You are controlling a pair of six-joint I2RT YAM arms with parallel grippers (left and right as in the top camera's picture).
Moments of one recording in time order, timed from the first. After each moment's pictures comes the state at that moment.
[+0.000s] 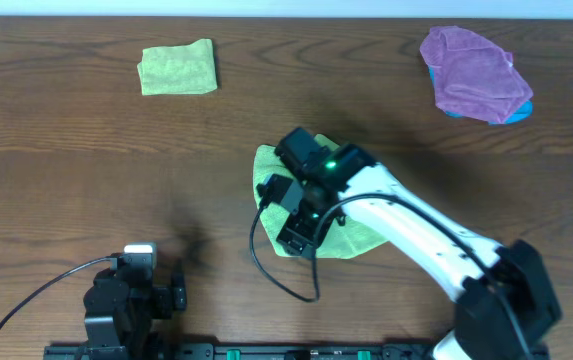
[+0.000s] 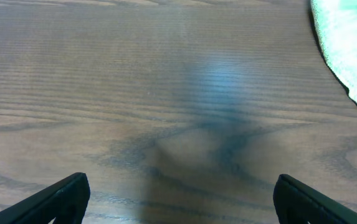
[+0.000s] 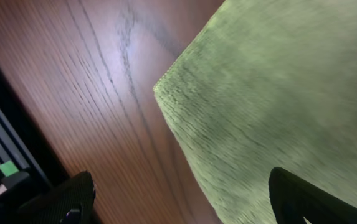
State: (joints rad) left arm 0.02 0.01 0.30 -0.98 0.03 0.03; right arm 0.74 1.76 1.32 -1.08 -0.25 -0.34
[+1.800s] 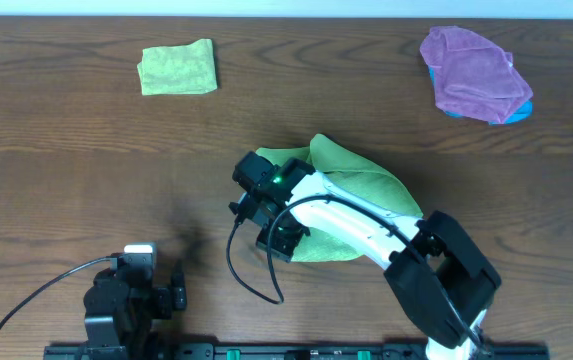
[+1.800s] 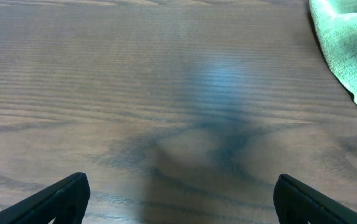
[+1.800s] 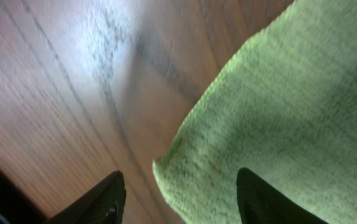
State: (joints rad) left arm 0.02 0.01 0.30 -0.98 0.03 0.03; right arm 0.86 1.96 1.38 -1.01 -0.15 -0.23
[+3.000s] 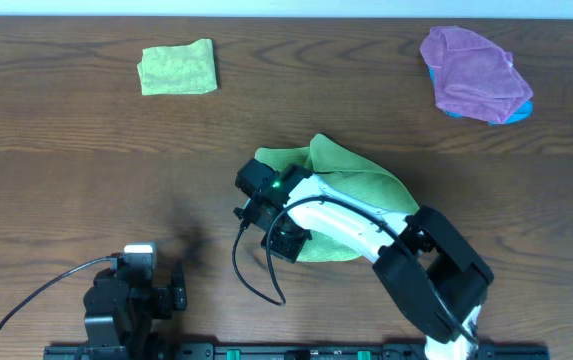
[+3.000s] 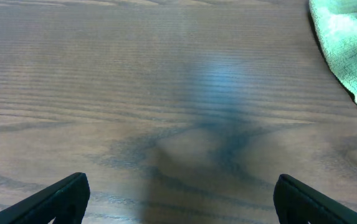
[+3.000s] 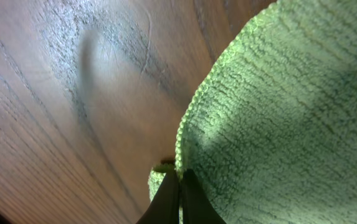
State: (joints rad) left arm 0.02 0.01 0.30 -0.98 0.03 0.03; right arm 0.86 1.99 1.33 -0.98 -0.11 -0.22
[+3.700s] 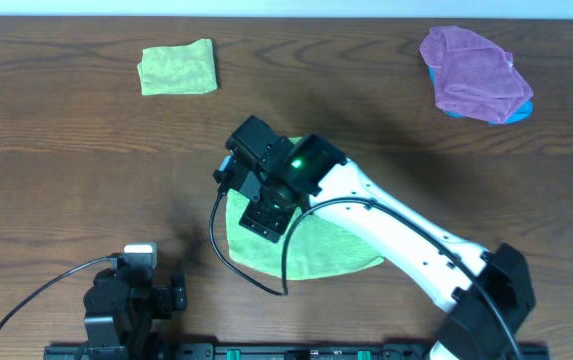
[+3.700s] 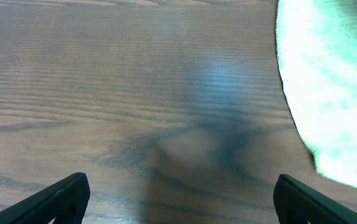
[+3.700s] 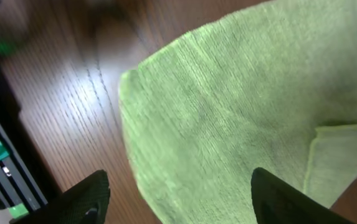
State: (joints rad) left arm 0.02 0.01 0.30 -0.98 0.03 0.03; right arm 0.86 1.82 1.62 -1.13 -0.12 -0.24
